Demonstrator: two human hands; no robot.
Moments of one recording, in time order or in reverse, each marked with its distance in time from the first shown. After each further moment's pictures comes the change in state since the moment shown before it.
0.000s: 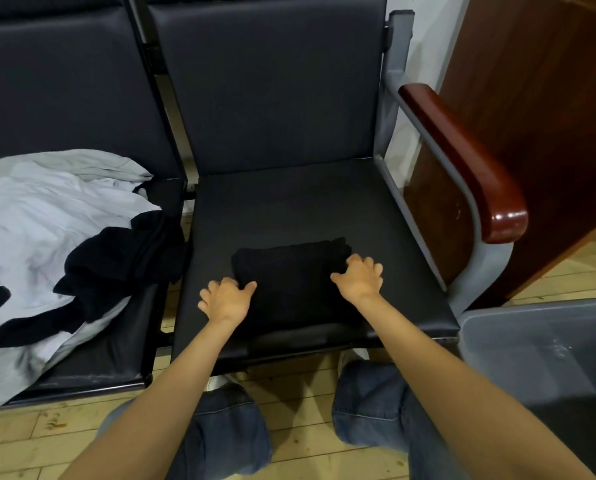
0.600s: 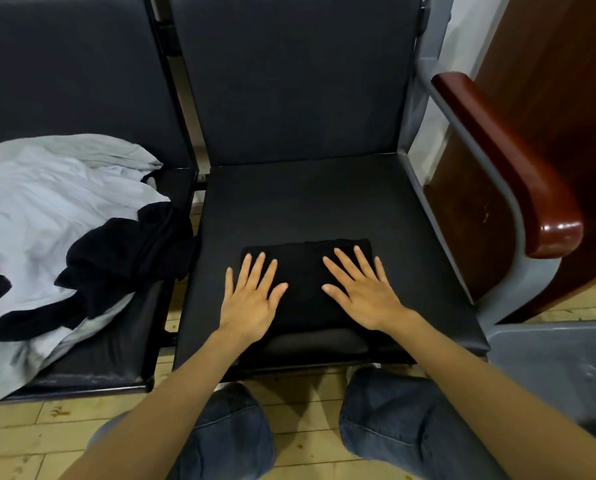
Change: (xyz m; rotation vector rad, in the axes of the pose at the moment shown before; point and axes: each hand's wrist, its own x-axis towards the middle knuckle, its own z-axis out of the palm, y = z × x) left_hand 0.013 -0.012 0.020 0.390 0.055 0.571; right_hand 0.021 0.021 0.018 -0.456 -0.157 -0.614
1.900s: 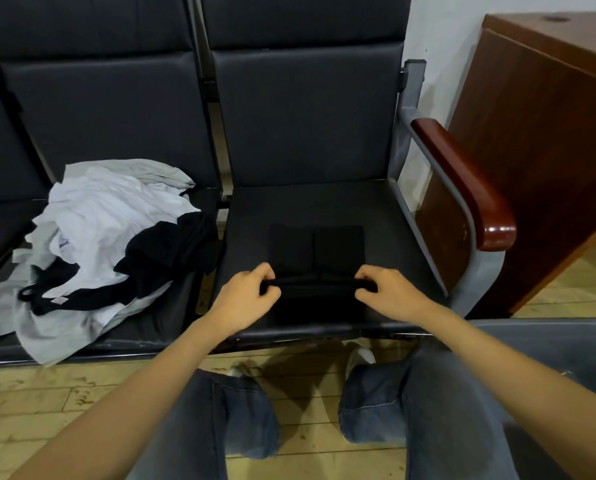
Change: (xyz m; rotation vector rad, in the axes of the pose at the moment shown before) left_hand -0.098 0.007 -0.098 -0.360 0.077 0.131; right_hand -0.110 -0.029 -0.071 0.463 0.117 -0.023
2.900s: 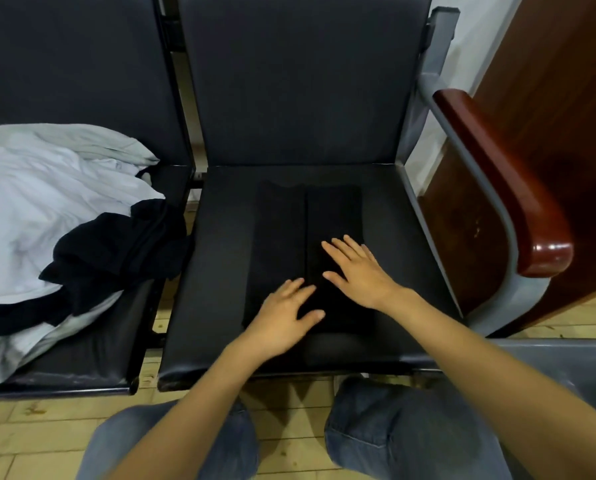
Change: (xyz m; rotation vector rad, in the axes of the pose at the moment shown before) left_hand 0.081 0.007 0.092 -0.082 -0.313 -0.061; right_hand 0.133 0.058 0.030 -0.416 -0.082 -0.078
